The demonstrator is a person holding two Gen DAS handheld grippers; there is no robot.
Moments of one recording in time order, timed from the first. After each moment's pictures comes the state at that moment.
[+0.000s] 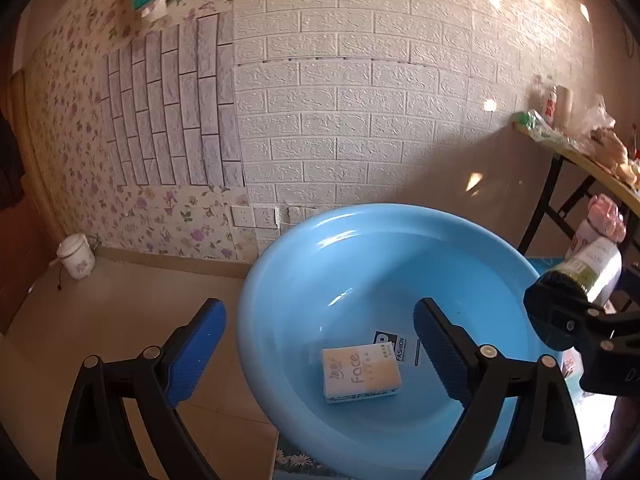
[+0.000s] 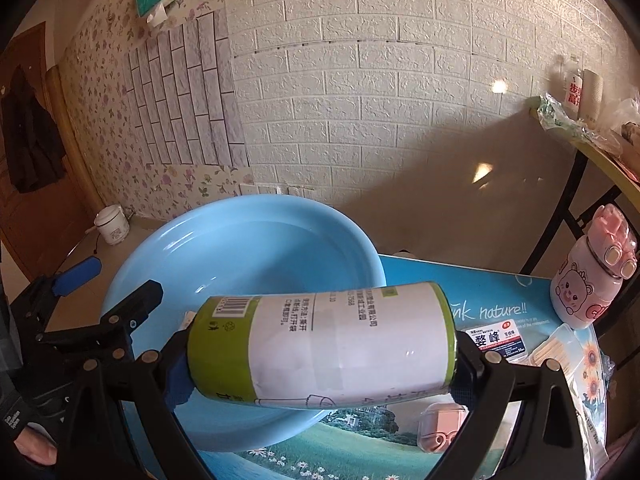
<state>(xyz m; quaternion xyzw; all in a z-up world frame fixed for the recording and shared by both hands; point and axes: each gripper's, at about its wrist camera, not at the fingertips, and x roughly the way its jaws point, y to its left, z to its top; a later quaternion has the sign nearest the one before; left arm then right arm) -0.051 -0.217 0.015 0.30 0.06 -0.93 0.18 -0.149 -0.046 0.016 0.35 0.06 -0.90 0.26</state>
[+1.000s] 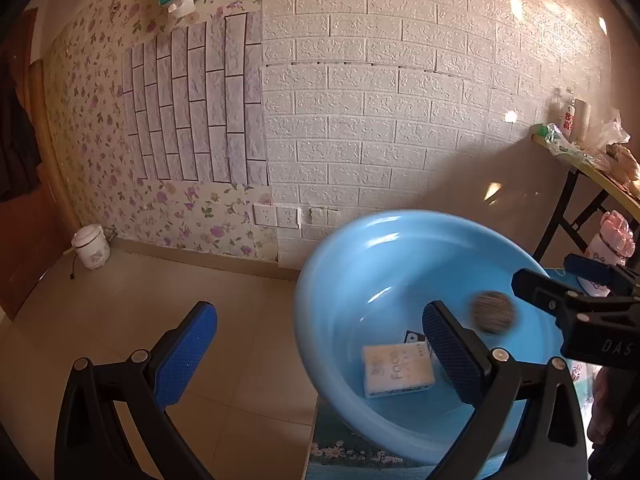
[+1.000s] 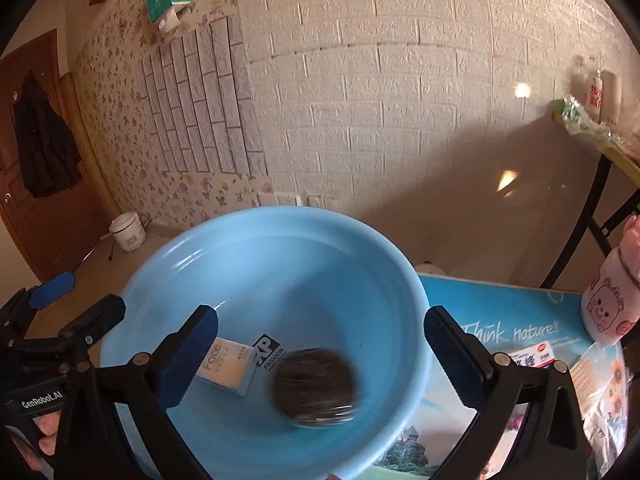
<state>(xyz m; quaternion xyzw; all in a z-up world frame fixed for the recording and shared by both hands) -0.032 -0.231 0.019 0.29 0.06 -0.93 0.21 -0.169 -0.069 0.010 0.33 0.05 -0.90 0.30</state>
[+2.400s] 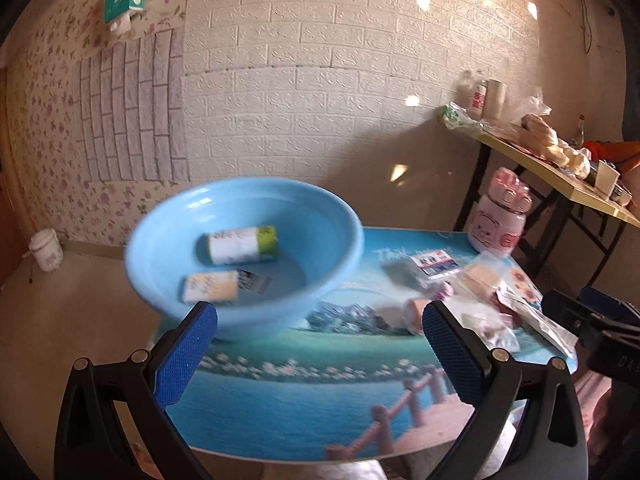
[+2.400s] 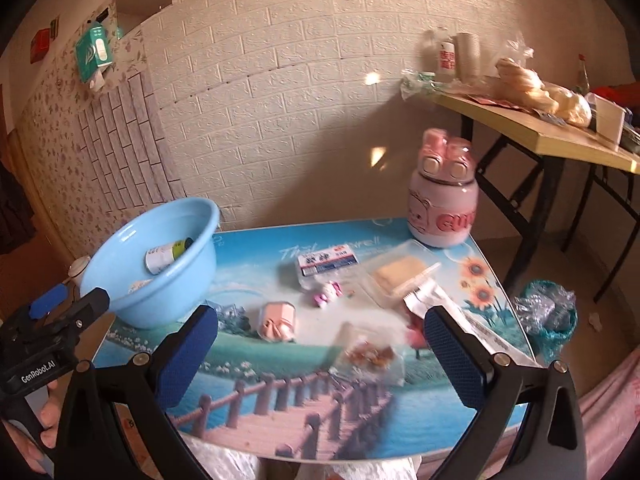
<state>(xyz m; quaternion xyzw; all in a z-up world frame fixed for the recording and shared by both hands) 0.003 -0.048 0.013 0.30 0.07 -0.95 0.11 -0.066 0.171 0.011 0.32 -0.02 -0.93 0.16</state>
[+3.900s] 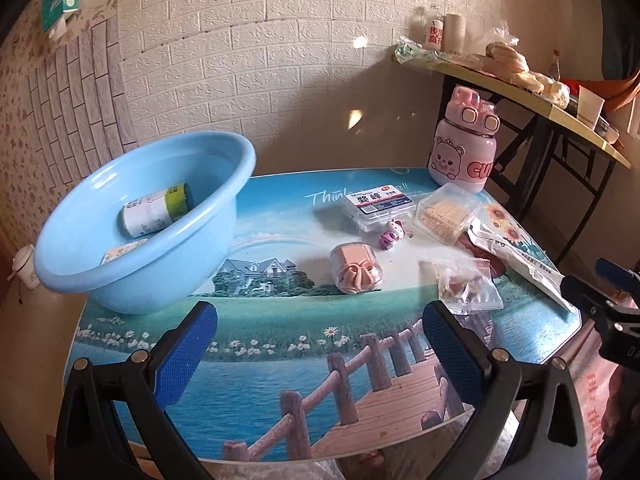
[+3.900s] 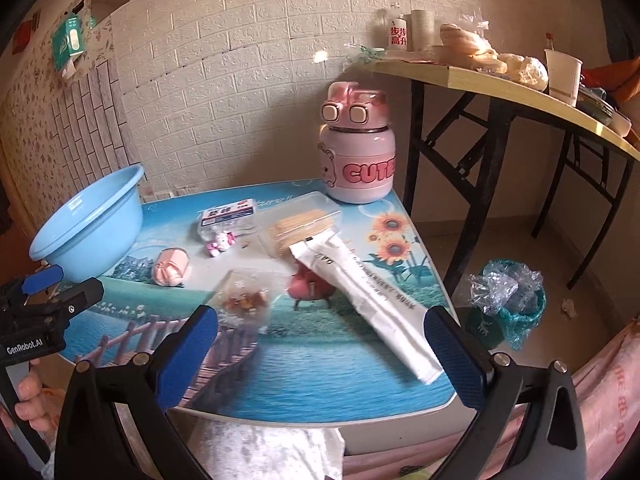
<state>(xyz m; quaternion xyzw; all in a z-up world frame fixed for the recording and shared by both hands) -0.044 0.024 -0.038 0.37 0.02 -0.93 0.06 -0.078 0.264 -0.042 0.34 0.00 -0.93 0.12</state>
